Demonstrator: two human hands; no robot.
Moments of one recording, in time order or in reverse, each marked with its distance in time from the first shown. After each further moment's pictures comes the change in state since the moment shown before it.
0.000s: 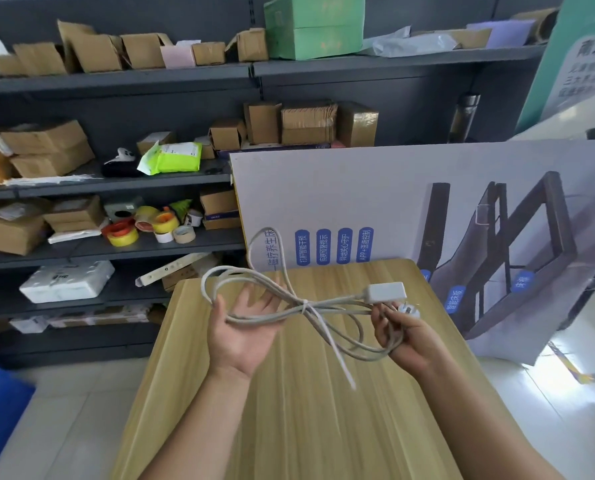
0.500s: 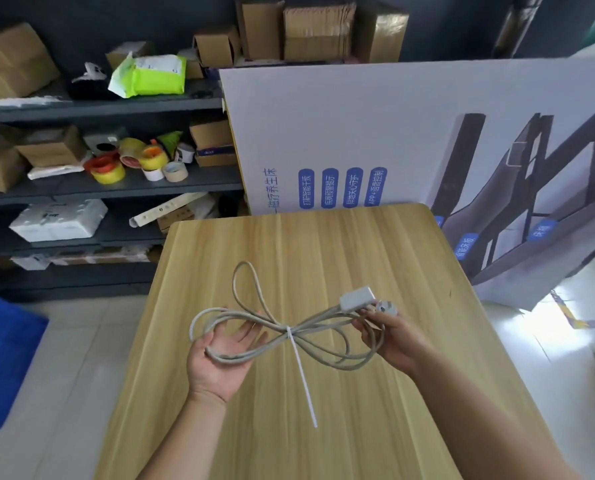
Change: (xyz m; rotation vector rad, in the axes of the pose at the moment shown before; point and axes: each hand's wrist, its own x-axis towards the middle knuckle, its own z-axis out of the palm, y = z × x) left_hand -0.056 -0.031 -0.153 -0.055 0.251 -0.030; right_hand 0.024 0.054 -0.074 -0.364 0.205 0.210
